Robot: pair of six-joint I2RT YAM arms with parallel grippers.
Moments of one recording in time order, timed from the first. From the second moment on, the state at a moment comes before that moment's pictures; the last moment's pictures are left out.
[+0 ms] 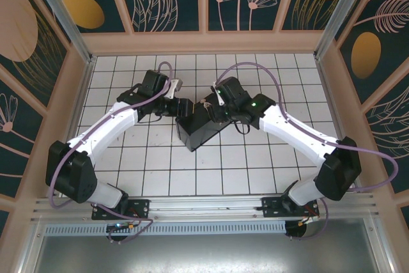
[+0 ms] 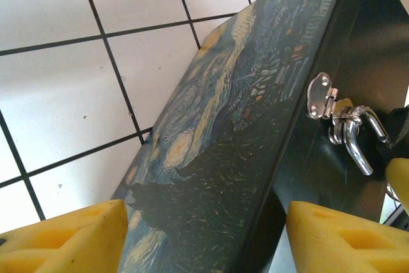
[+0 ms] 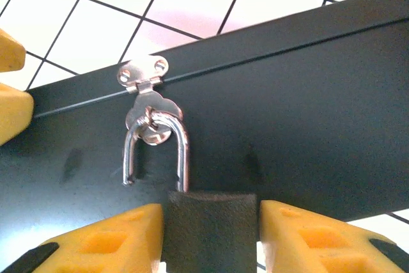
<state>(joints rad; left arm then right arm) -0.48 1.48 1.18 -0.59 0.39 -0.40 0.79 1.47 1.27 -0.68 0.09 0.28</state>
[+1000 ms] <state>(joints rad) -0.48 1.48 1.17 -0.59 0.40 -0.40 0.86 1.54 1.39 -0.86 0.21 0.36</state>
